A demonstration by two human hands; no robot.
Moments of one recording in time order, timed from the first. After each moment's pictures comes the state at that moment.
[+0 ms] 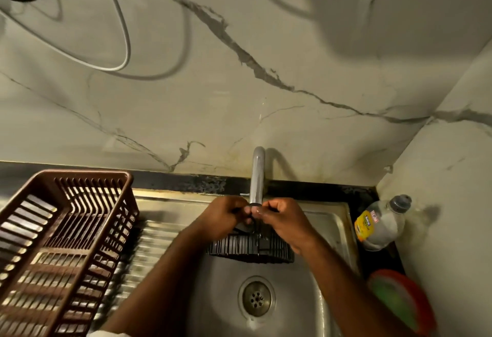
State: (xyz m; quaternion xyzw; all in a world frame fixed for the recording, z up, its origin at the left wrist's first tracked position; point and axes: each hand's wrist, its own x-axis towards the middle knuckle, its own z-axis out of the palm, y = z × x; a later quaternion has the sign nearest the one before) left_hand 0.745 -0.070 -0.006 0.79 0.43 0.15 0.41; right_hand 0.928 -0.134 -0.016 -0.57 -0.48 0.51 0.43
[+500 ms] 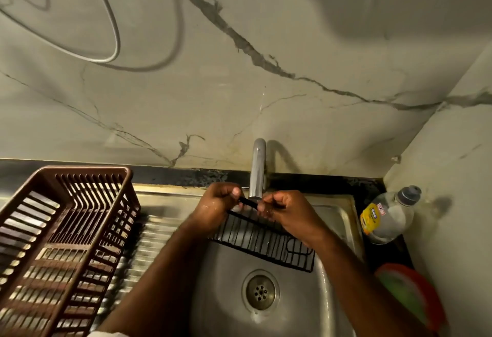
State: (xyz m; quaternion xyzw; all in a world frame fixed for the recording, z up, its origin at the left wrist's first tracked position) left_hand 0.743 -0.072 0.000 0.67 0.39 0.31 0.54; right_hand 0.946 -0.133 -0.019 -0.58 -0.54 0.47 0.38
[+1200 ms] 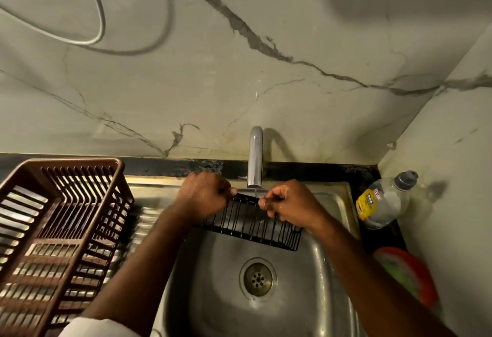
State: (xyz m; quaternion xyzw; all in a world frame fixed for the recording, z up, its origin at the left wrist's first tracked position) left_hand 0.736 -0.061 0.021 0.85 0.51 -0.01 0.16; right_hand 0.948 -0.134 -0.017 -0.65 -0.58 0.42 0.27
